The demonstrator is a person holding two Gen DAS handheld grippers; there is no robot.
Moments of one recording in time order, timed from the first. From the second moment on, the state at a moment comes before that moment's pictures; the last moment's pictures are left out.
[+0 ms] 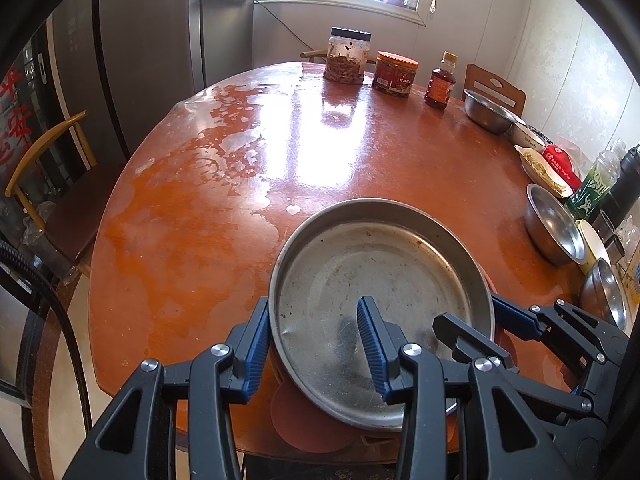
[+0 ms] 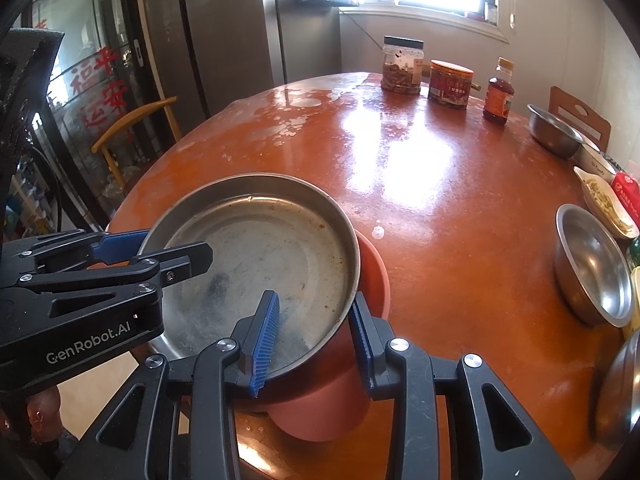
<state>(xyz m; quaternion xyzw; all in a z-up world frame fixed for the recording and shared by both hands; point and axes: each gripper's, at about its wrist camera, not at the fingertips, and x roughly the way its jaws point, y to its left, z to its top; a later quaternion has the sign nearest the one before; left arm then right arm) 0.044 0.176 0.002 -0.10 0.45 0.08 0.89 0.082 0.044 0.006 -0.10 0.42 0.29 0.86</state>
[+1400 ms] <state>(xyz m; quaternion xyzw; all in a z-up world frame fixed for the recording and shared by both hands) 0.033 0.169 0.020 -0.10 0.43 0.08 0.90 0.070 0.020 0.027 -0.05 0.39 0.29 0.87</state>
